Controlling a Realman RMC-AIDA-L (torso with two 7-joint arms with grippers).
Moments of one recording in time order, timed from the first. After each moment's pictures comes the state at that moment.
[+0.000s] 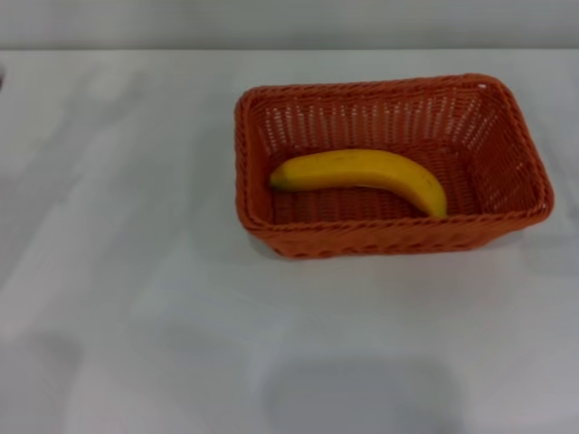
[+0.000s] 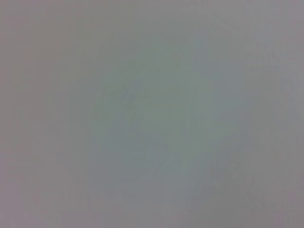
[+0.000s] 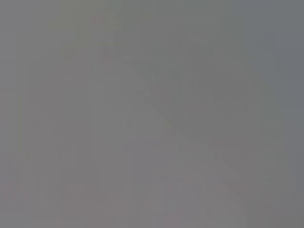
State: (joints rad) left arm -0.74 -2.07 2.85 -0.38 -1.28 1.39 -1.22; right arm 0.43 2.01 -0.46 -0.17 2.24 1.16 -2.70
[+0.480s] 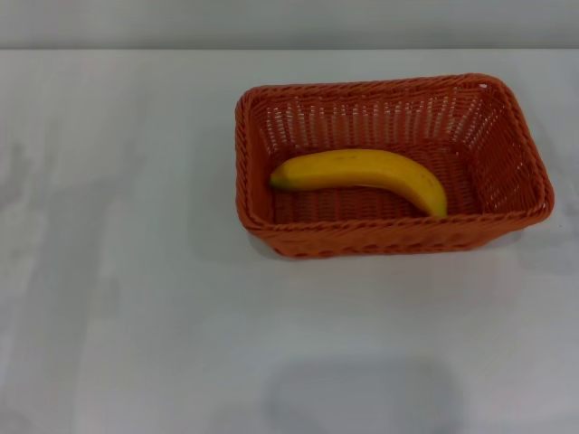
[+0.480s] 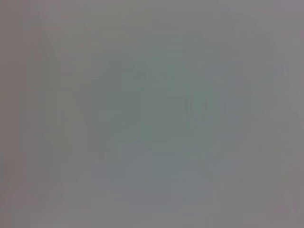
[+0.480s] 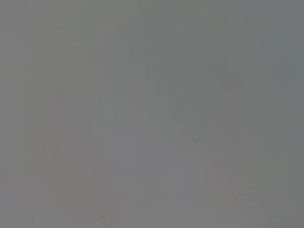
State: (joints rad) left arm -0.42 -2.08 2.84 -0.03 -1.65 1.36 -0.61; right arm 0.44 2.01 -0.46 -0.17 2.24 1.16 -2.70
